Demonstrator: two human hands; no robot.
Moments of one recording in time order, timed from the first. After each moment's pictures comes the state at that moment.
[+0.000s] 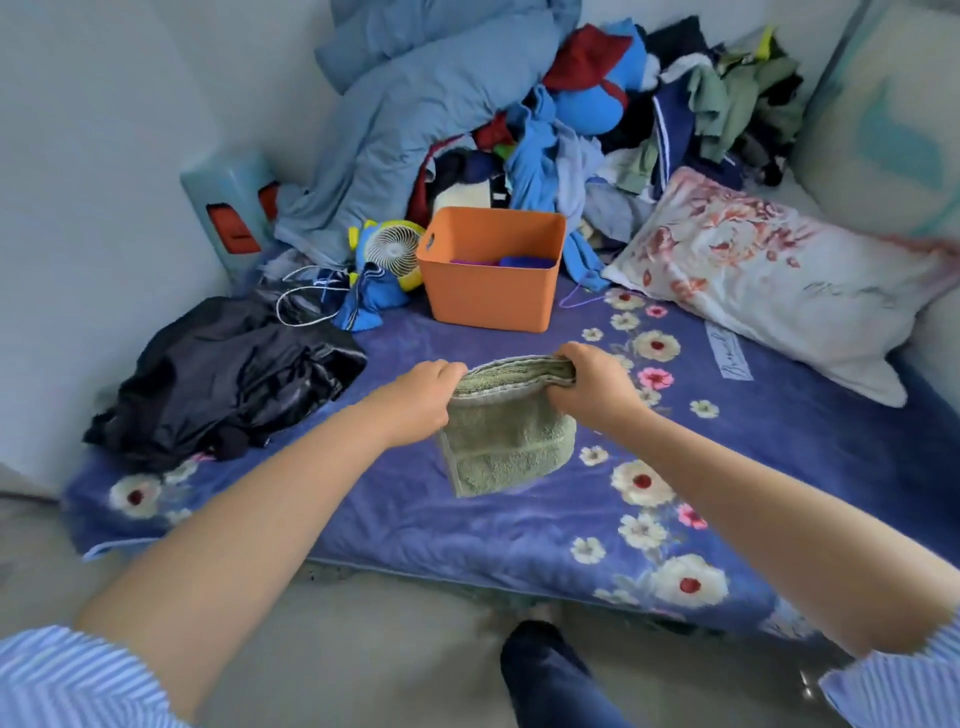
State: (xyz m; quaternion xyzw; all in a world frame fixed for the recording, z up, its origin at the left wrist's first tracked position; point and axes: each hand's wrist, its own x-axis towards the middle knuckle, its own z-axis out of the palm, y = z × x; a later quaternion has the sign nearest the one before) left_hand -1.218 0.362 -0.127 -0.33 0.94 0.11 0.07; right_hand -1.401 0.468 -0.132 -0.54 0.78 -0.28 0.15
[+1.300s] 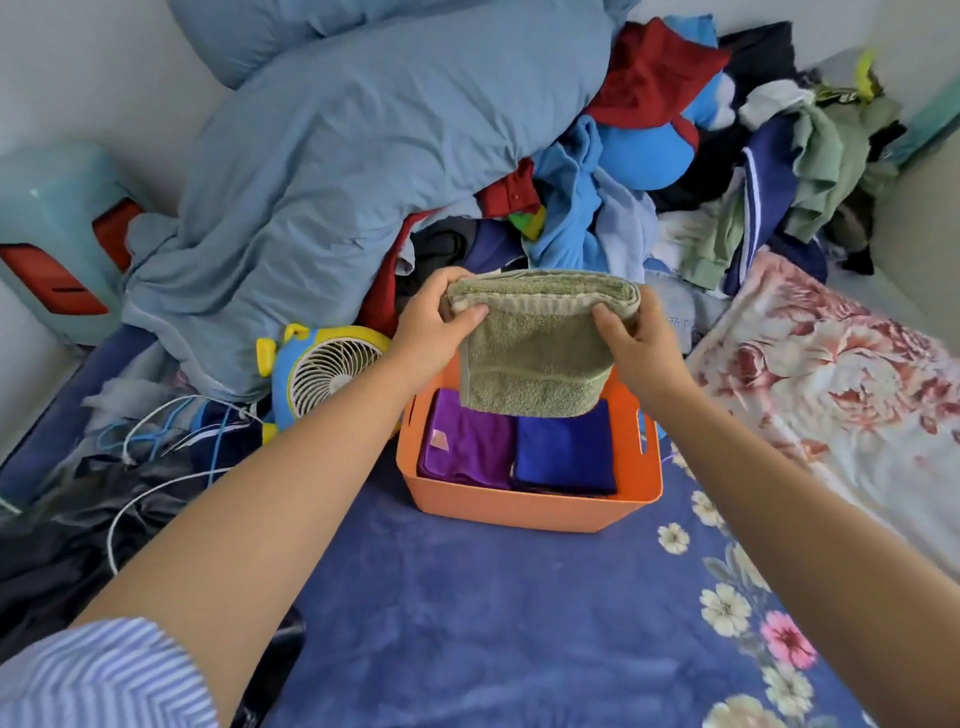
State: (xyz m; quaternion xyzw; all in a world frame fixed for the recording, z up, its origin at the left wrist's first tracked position) left_hand -1.468 -0.239 -0.138 -0.33 0.75 0.48 -0.31; right_hand -1.618 -0.104 -0.133 -0.36 0.74 -0.55 0.17
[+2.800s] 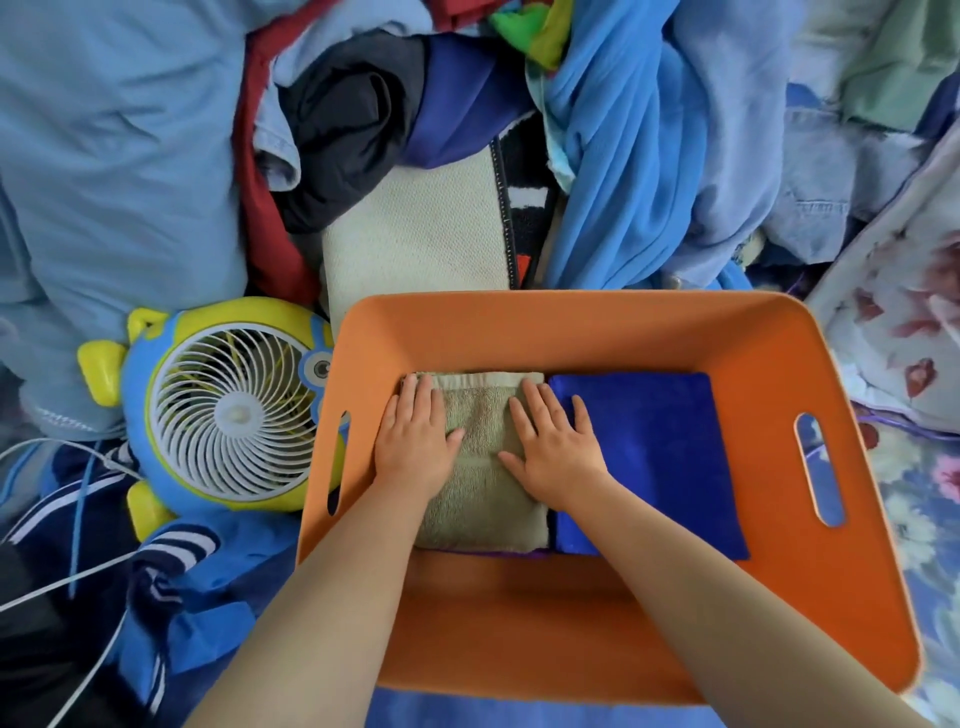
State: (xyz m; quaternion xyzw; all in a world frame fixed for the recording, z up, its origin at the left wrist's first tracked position) left_hand -1.547 -0.354 -0.471 -0.40 0.90 0.04 0.20; right_hand -1.669 -0.248 -0.482 -0.55 0.81 0.08 0.21
